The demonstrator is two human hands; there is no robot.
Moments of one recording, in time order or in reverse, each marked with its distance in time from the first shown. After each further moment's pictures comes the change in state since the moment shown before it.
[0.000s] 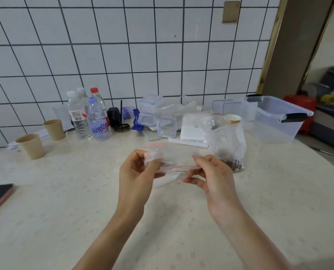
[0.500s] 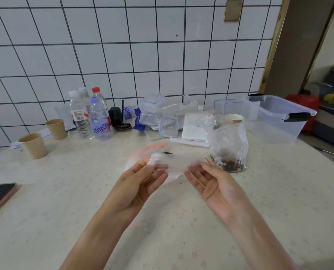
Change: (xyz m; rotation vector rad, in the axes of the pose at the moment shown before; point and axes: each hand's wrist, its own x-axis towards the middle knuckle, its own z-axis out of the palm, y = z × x) left_hand 0.007 -0.004 -0.024 -0.521 -0.275 -0.487; right_hand 0.001 0.001 -0.016 0.443 -0.209 0.293
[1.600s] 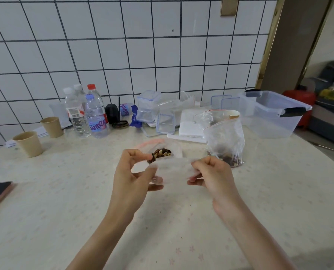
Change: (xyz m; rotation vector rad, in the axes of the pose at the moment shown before) left_hand -0.017 -0.006 0.017 0.635 0.247 0.370; right_hand 0.003 0.006 0.002 -0.701 0.316 -0.278
